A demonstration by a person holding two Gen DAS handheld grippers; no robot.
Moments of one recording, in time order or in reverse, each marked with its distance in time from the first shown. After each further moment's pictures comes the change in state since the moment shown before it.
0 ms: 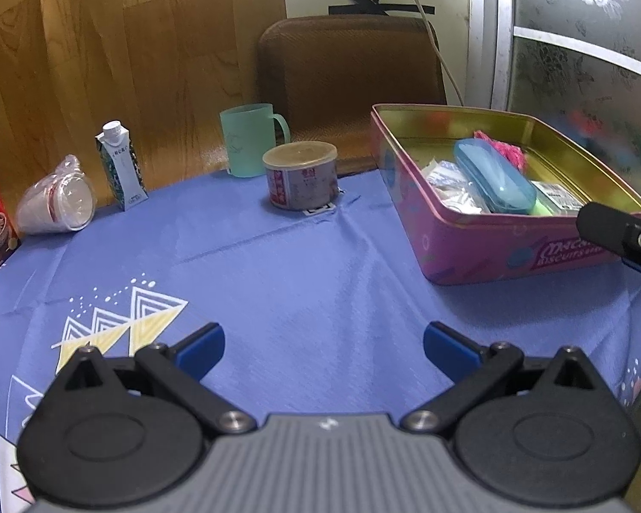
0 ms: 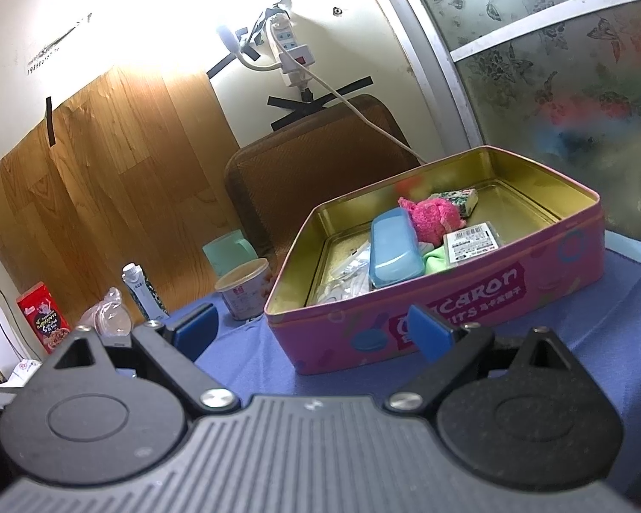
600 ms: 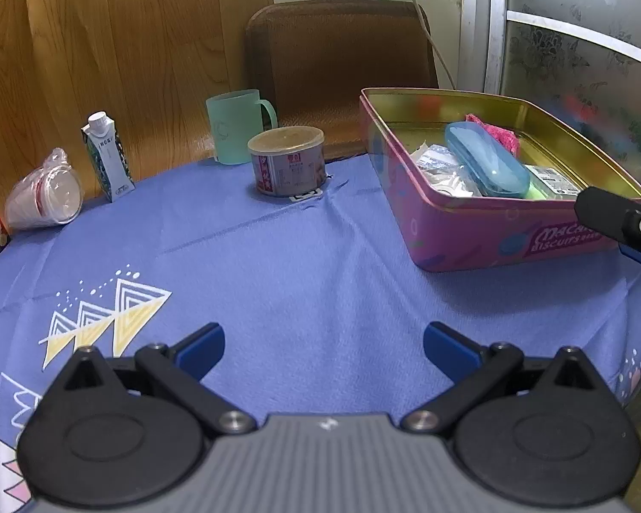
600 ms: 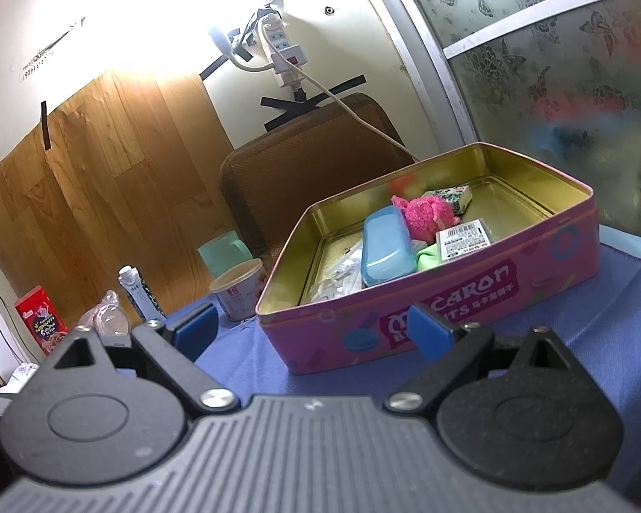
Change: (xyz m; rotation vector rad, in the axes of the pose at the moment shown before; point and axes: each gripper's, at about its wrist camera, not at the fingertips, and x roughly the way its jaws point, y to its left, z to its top) left arm 0.008 -0.007 -0.001 0.011 0.038 -0.014; right arm -0.001 -0.004 0.000 0.015 0.000 -0.006
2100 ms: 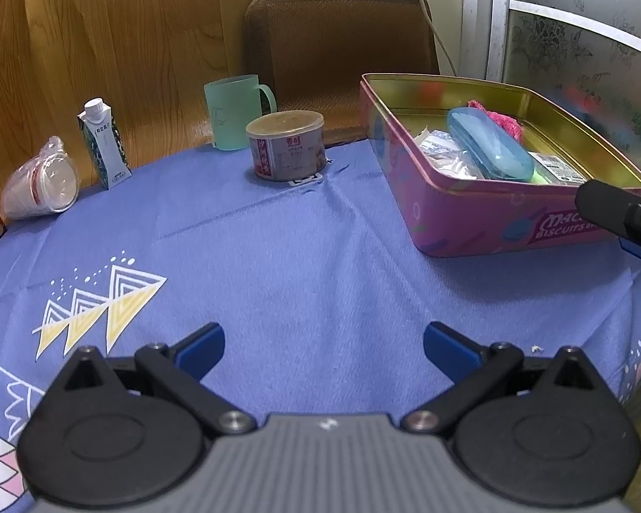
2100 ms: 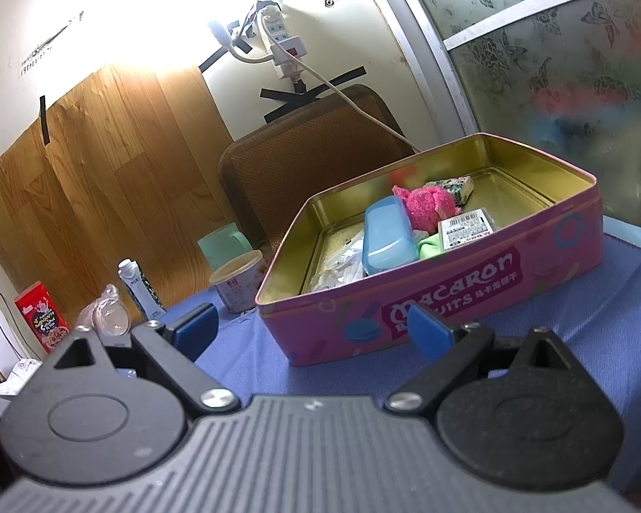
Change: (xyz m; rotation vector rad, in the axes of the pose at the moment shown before) left arm 0.007 0.000 -0.004 -0.004 0.030 -0.002; right arm 0.003 0.002 -0.006 0.003 0.009 -0.002
